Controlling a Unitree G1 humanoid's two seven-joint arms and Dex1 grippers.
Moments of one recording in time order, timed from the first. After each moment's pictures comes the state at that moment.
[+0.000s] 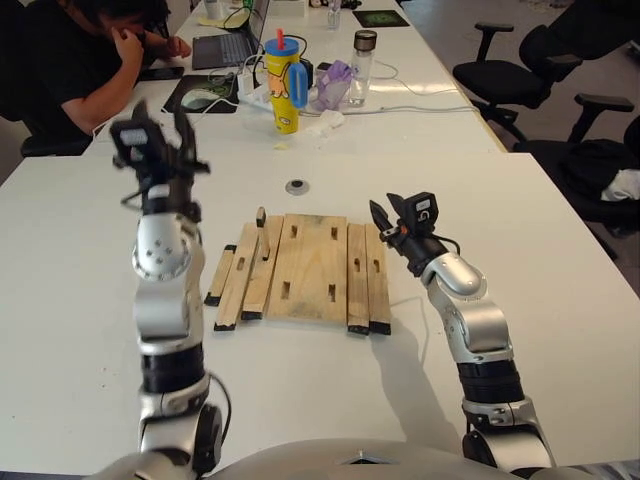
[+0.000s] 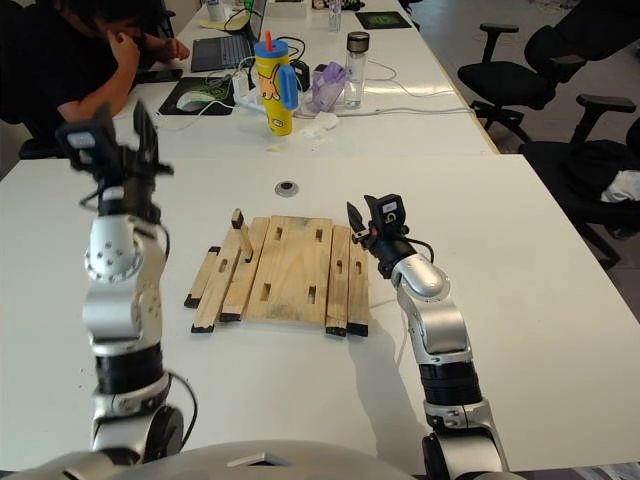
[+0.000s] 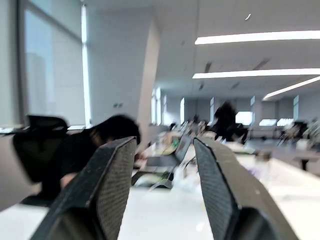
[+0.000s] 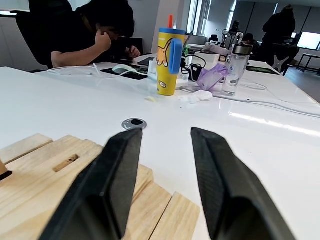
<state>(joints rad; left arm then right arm) -0.19 0.11 0.19 -0.40 0.00 0.33 0.08 -0.24 -0.19 0.02 -0.14 0.14 0.32 0.28</state>
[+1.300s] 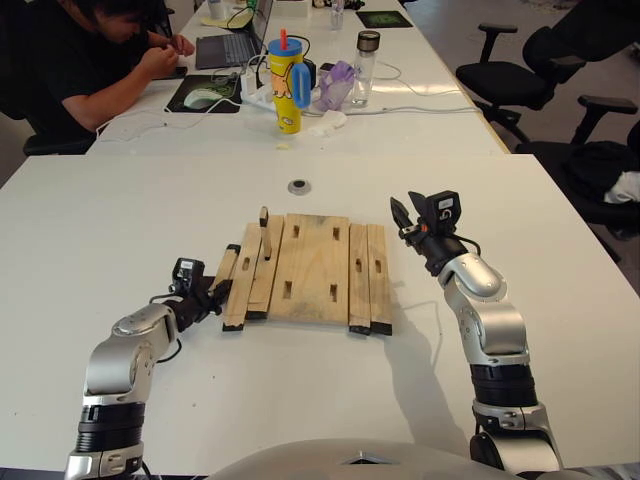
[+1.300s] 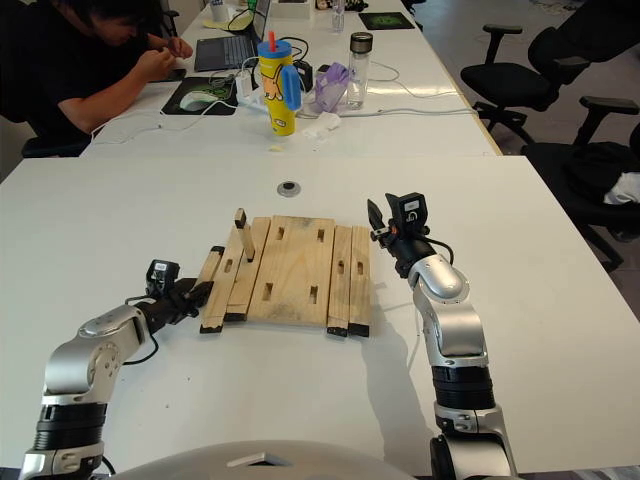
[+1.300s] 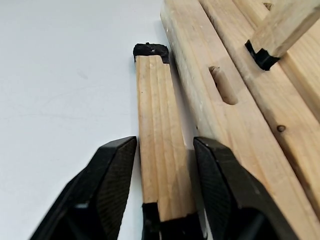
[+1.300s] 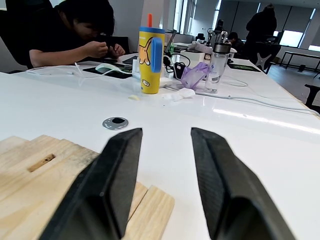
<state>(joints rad) -0.02 0.41 0.13 -0.15 -0.31 0.78 -0.41 -0.22 -0.22 -0.04 -0.16 0.15 0.34 0.28</state>
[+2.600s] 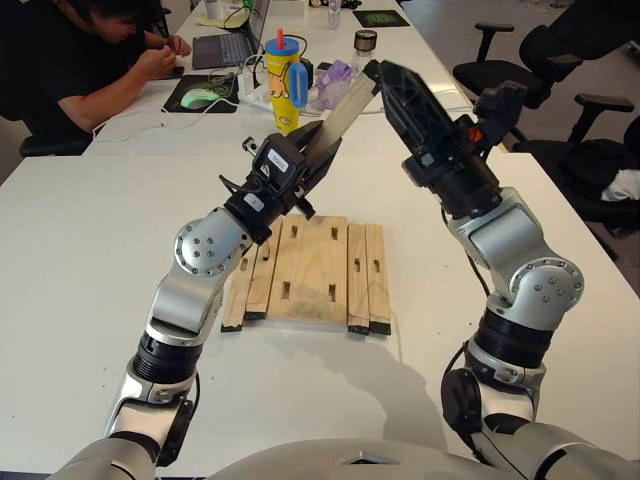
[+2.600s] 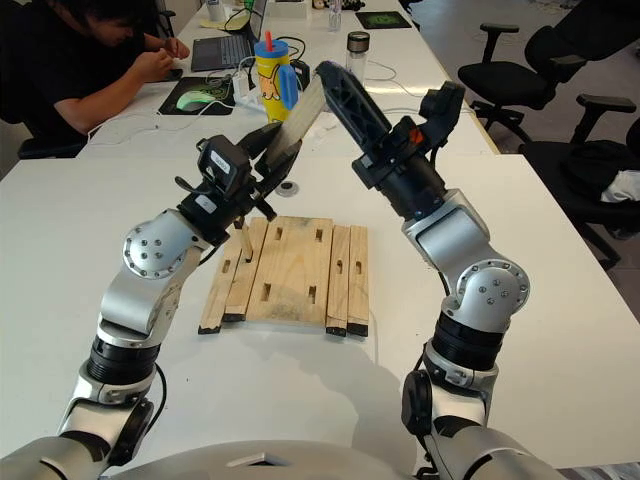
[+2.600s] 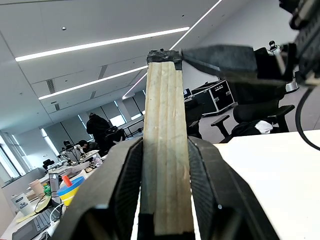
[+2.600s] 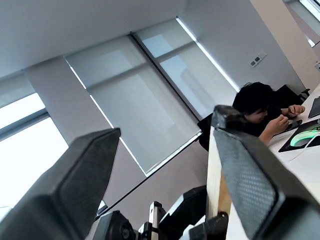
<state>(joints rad) -0.43 0.30 -0.21 -0.38 -0.09 0.23 -0.38 -0.53 -0.12 -0.33 -0.36 1.48 0.82 0.03</state>
